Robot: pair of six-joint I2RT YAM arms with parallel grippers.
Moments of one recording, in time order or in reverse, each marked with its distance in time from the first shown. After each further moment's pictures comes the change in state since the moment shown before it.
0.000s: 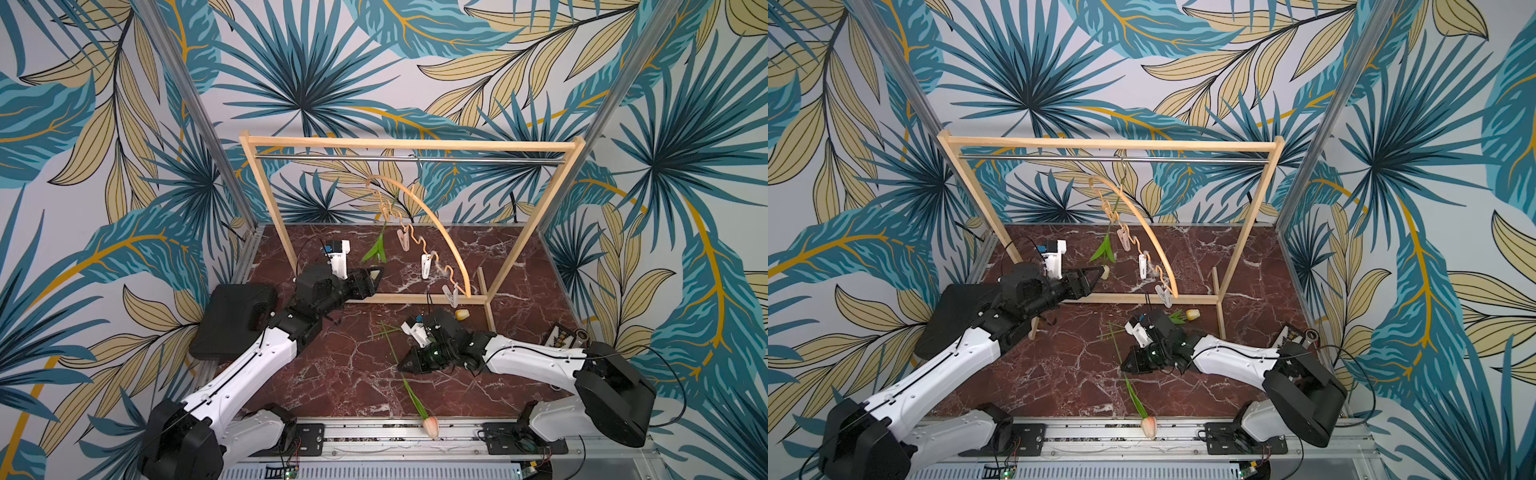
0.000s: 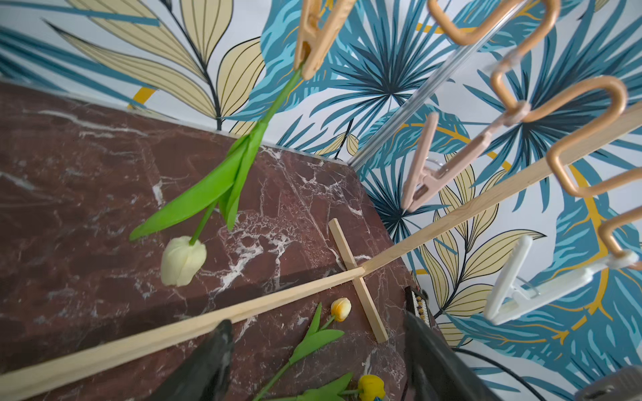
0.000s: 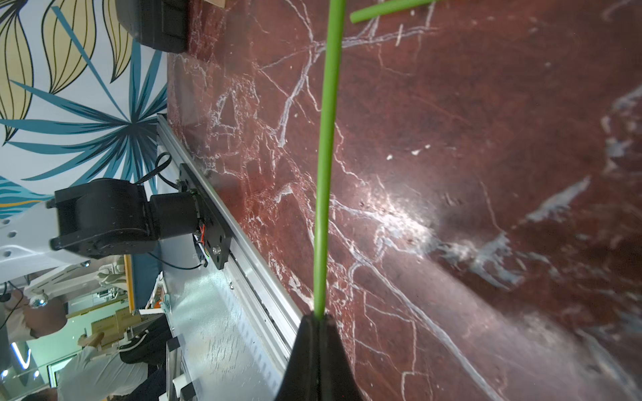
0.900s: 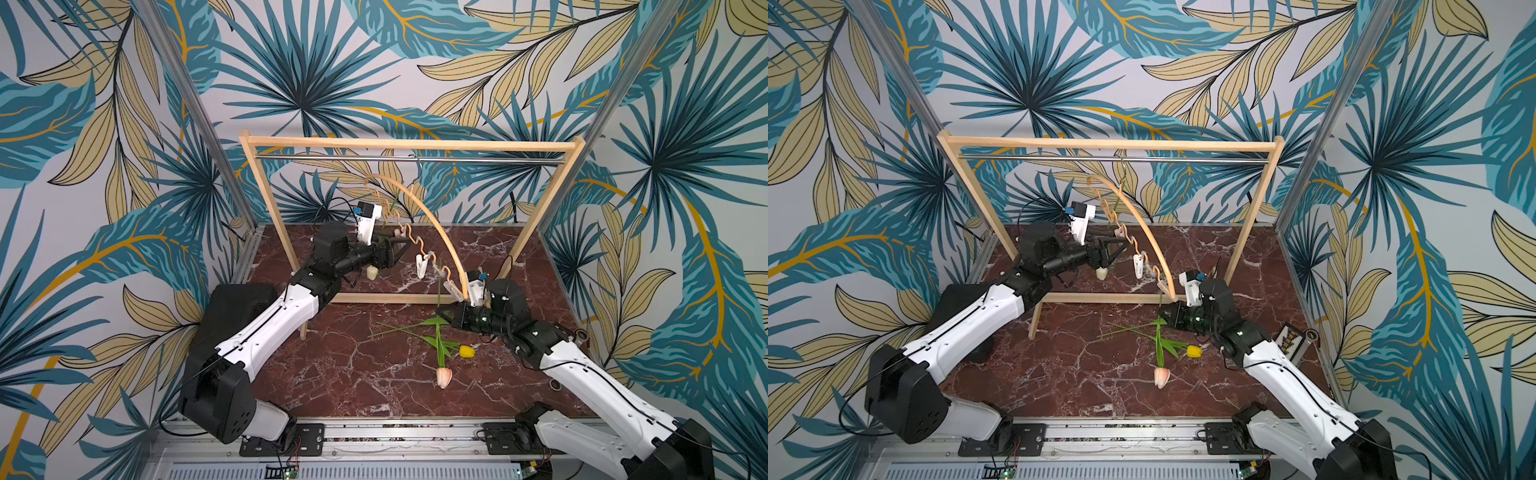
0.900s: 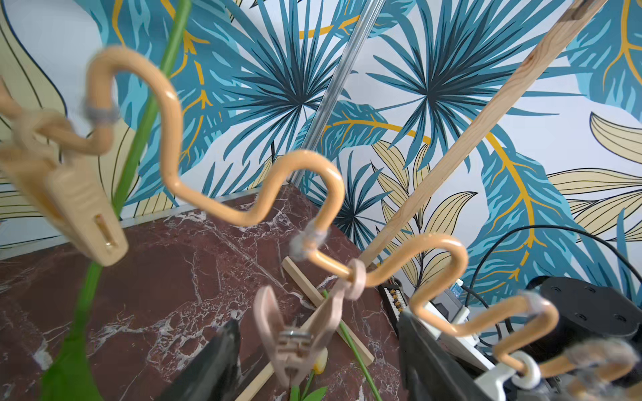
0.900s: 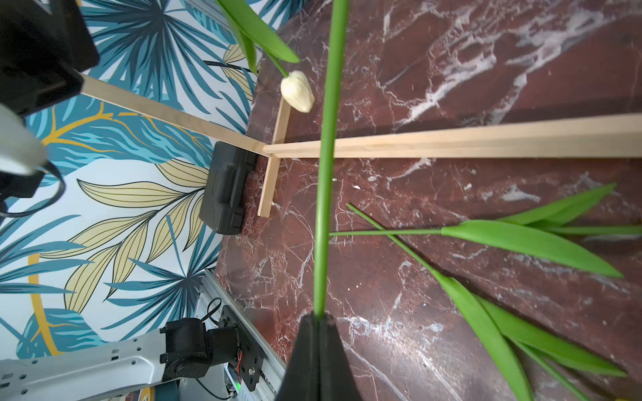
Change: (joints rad) left arm 0.000 0.285 0.357 0.052 0.251 0.187; right arm -0.385 -0.368 0.132 -0.177 0.064 -0.029
